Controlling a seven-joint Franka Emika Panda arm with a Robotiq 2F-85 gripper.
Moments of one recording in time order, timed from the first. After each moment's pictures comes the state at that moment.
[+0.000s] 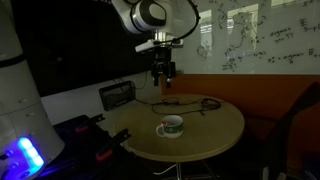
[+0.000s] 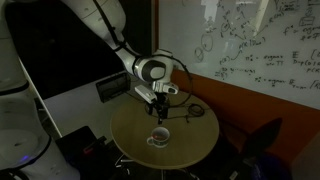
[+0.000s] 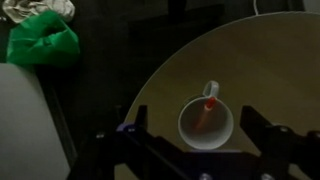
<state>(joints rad) -0.04 0.15 -0.08 -2.39 -0.05 2.34 0.10</state>
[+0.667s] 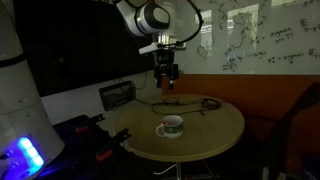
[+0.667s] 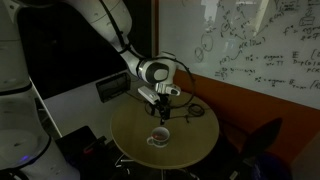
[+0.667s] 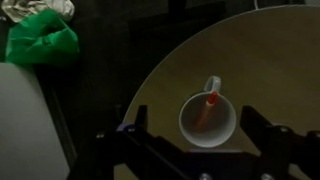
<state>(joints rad) -0.05 0.21 -0.08 -2.34 -0.04 2.34 0.10</state>
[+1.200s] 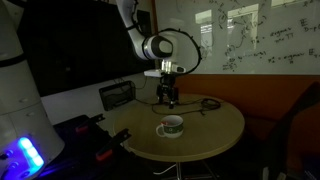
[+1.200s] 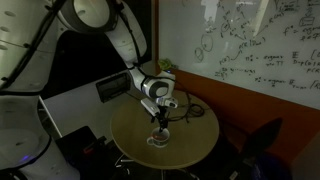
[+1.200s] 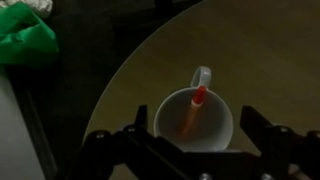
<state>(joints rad) -0.03 0.53 -0.04 -2.19 0.02 2.49 0.12</state>
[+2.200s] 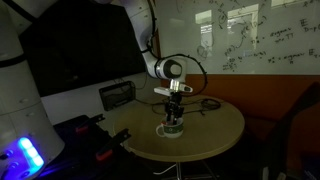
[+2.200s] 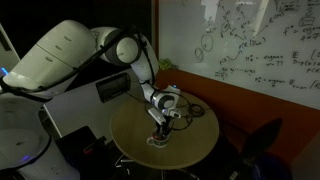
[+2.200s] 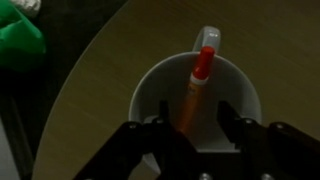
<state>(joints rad) -0.02 0.88 -0.03 -1.86 0.05 2.45 0.12</state>
